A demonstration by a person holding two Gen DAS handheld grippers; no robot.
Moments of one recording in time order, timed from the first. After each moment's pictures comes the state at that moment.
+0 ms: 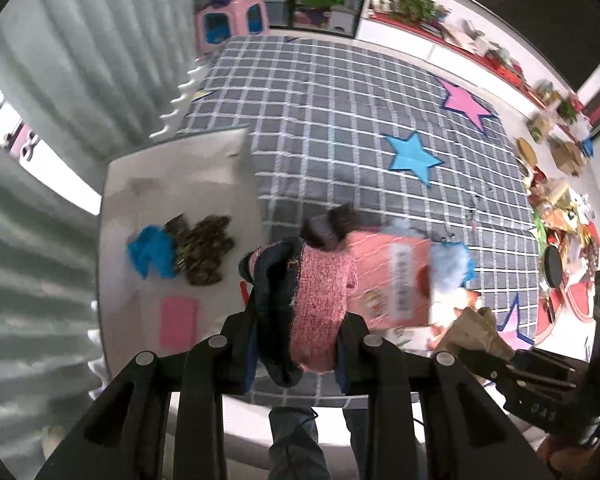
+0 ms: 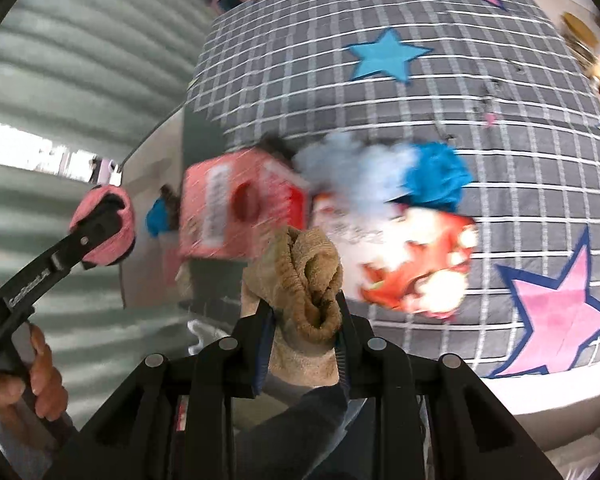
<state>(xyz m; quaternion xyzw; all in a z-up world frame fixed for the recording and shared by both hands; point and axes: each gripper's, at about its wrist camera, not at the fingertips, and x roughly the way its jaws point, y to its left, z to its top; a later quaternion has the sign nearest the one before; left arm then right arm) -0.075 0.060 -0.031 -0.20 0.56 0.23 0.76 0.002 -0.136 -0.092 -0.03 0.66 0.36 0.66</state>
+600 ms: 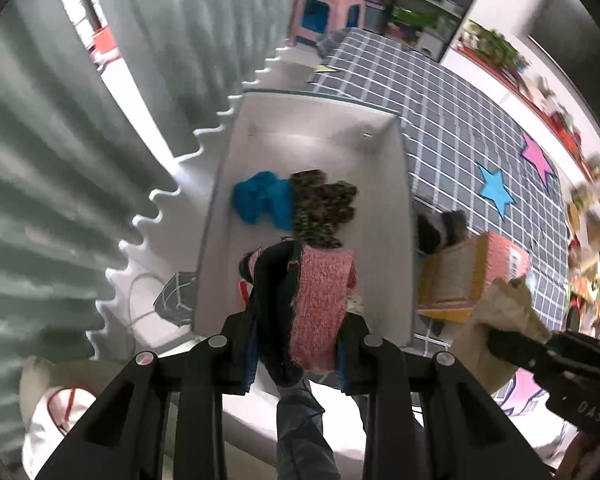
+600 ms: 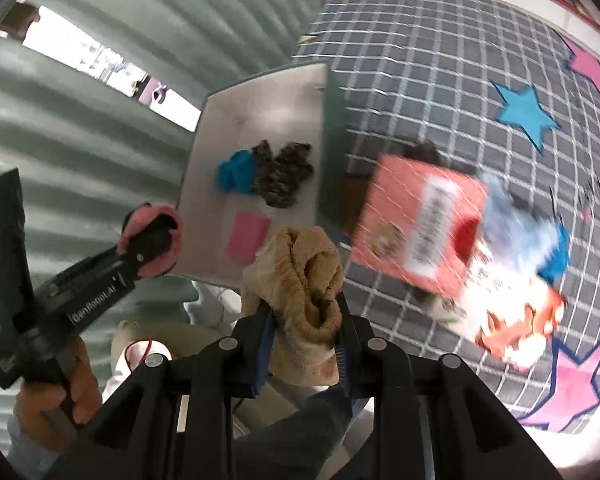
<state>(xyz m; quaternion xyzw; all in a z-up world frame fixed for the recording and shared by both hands) -0.188 0.127 -0.043 -0.29 0.53 0.34 0.72 -0.066 -0.015 -0.067 -0.14 0.62 0.47 0.62</state>
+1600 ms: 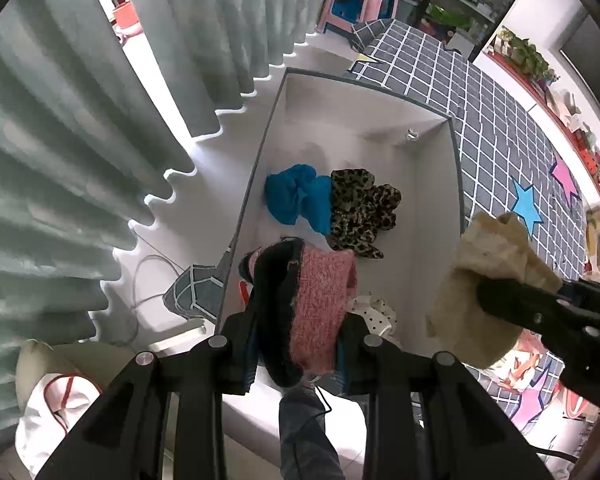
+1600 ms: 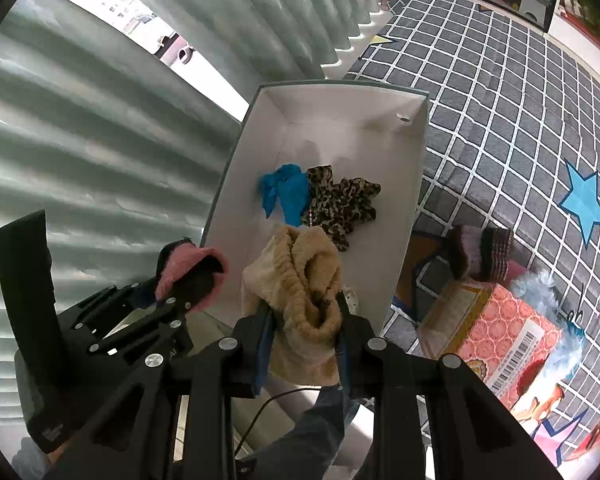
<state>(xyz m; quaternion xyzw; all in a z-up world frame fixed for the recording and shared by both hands) -0.192 0.159 -0.067 -0.31 0.55 0.37 0.69 -0.078 0.091 -0.073 -0.22 0.60 0.51 0.58</state>
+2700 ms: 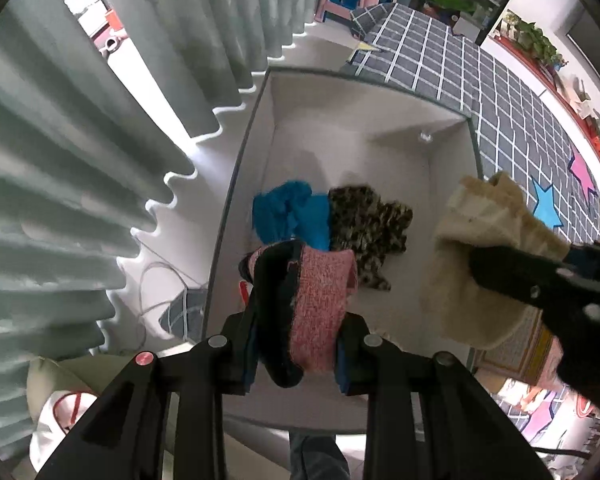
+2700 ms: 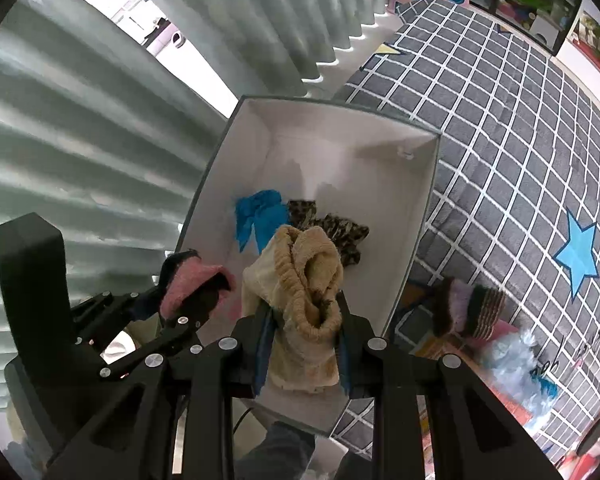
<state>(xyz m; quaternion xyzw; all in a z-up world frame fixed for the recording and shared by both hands) -0.148 0.188 -0.092 -0.29 0.57 0.37 0.68 -0.060 0.144 -0.085 -0.27 0.58 0.50 0.58</state>
